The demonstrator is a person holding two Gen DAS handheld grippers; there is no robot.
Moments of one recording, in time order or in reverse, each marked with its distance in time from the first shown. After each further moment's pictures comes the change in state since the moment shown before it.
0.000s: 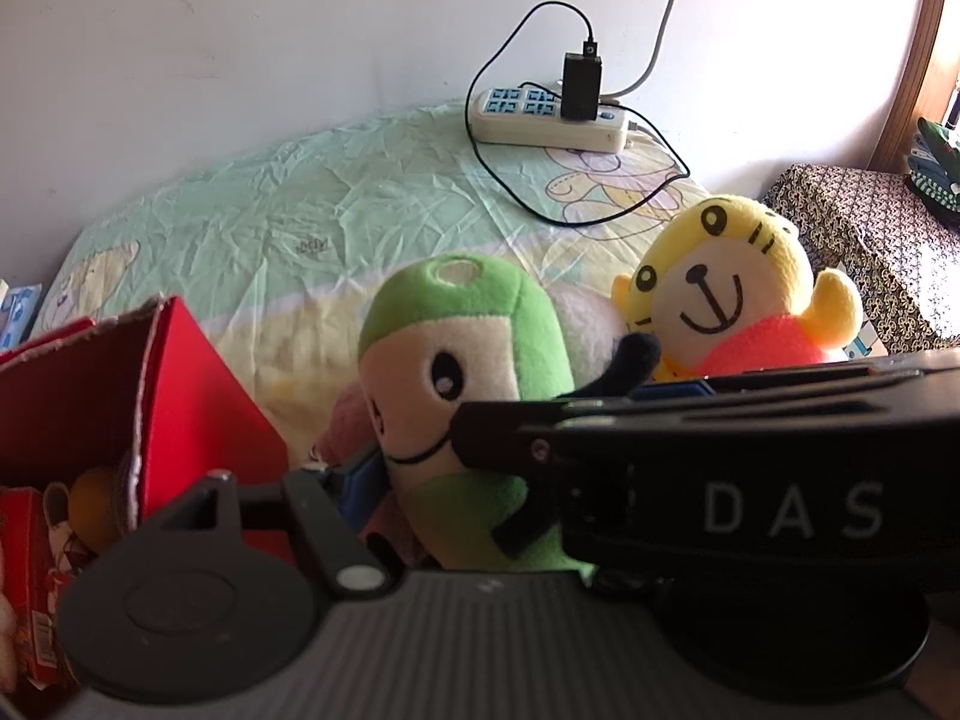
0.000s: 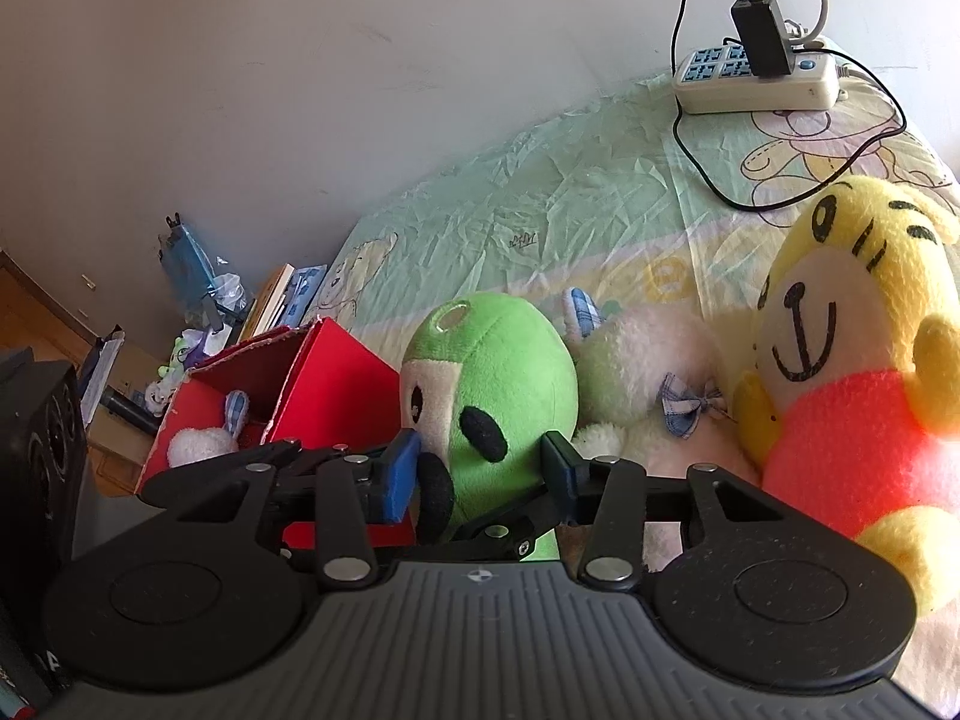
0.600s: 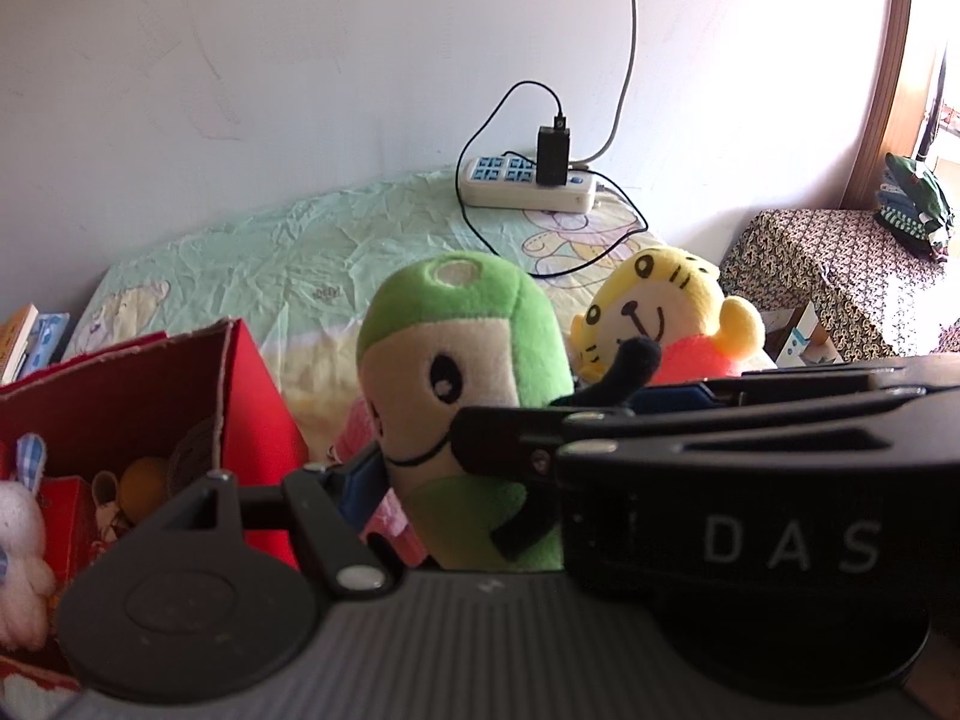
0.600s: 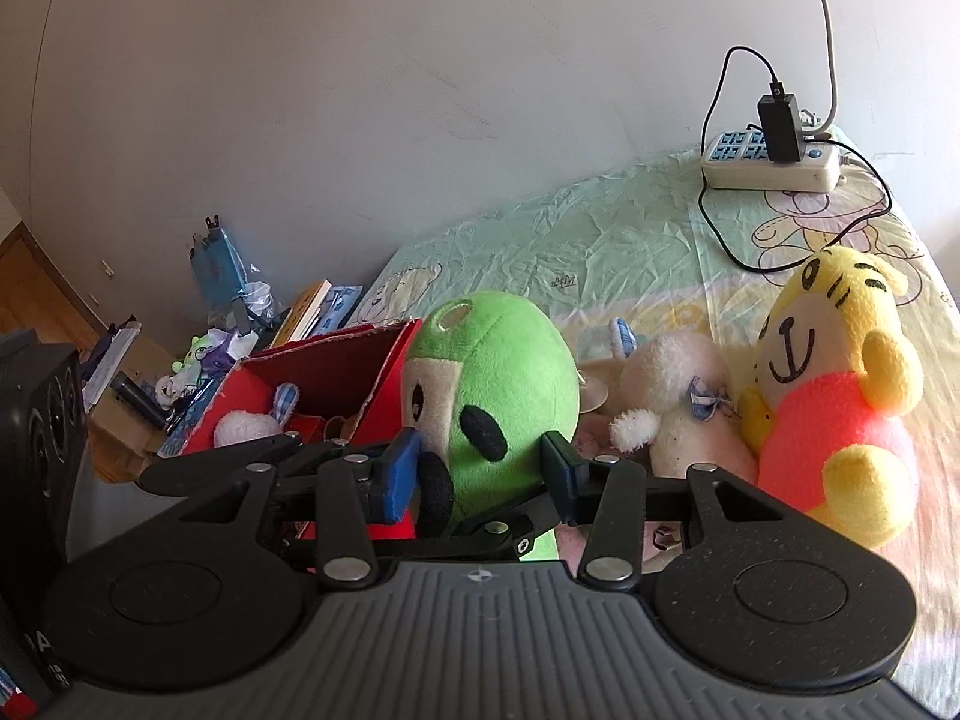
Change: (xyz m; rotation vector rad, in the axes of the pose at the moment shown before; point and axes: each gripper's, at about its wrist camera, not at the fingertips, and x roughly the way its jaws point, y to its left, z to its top) left arm -0.072 -0.011 -0.024 0.006 -0.125 -0.008; right arm -0.055 0.048 -0.029 -0.110 -0.106 -0.013
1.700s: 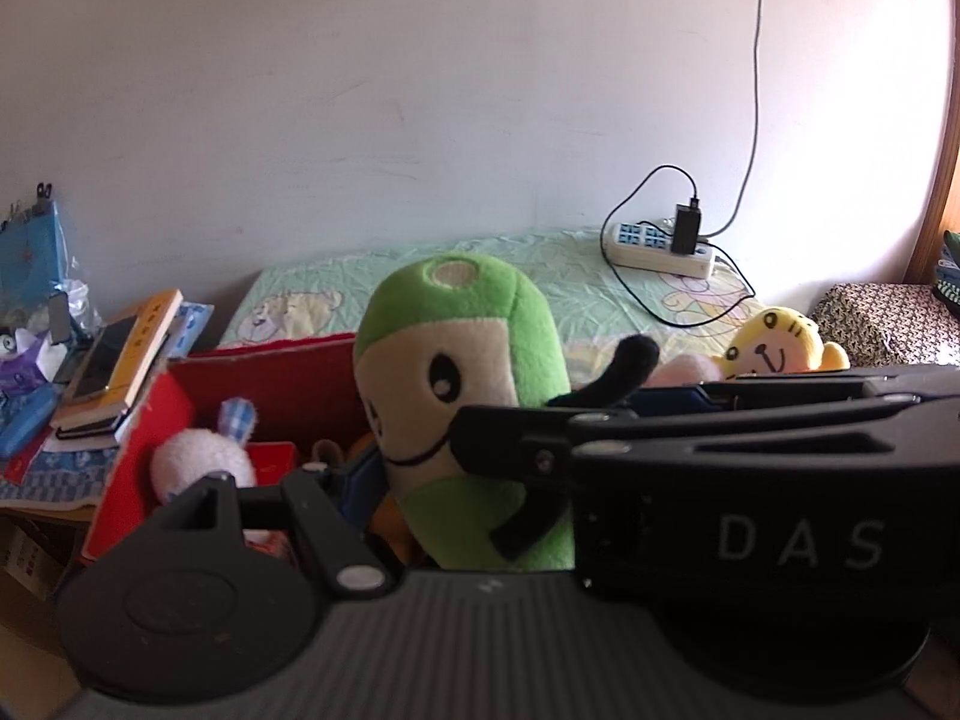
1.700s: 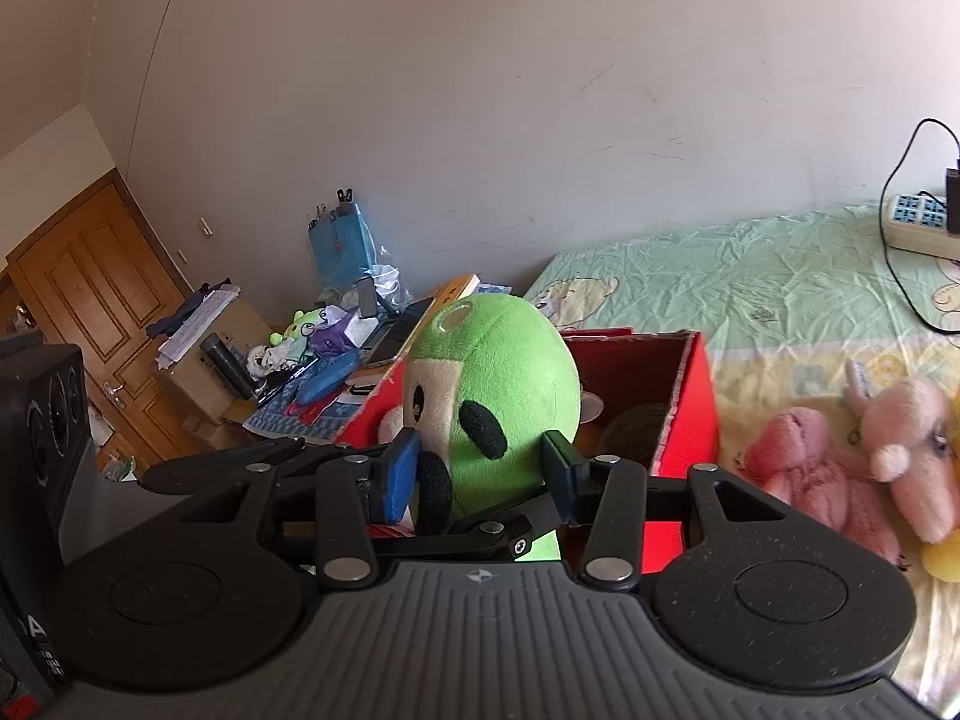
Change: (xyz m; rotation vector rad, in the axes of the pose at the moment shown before) left arm -0.104 0.114 -0.040 -0.098 -0.118 0.140; right arm 0.038 0.132 -0.016 -0.149 -0.032 0.158
